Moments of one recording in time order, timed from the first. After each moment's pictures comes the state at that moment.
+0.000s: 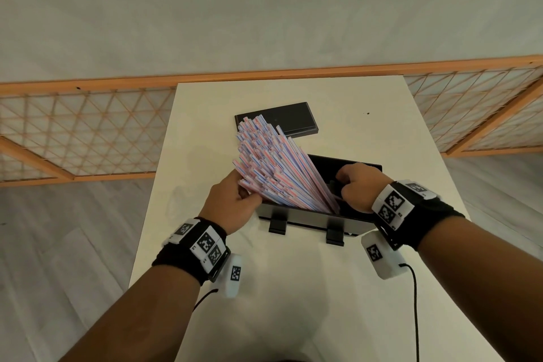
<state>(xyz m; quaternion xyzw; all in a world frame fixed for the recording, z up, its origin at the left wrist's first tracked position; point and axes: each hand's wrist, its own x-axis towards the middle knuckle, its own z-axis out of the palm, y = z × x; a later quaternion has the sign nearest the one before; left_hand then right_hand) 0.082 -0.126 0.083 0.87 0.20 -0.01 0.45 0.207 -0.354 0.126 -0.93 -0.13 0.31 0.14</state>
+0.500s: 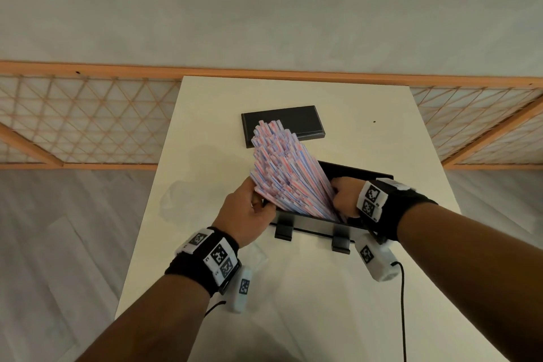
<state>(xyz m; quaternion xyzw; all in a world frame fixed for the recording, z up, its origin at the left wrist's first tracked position) 0.073 -0.130 0.060 0.84 0.15 0.04 0.52 0.217 -0.315 0.093 -0.92 -0.16 0.37 0.00</state>
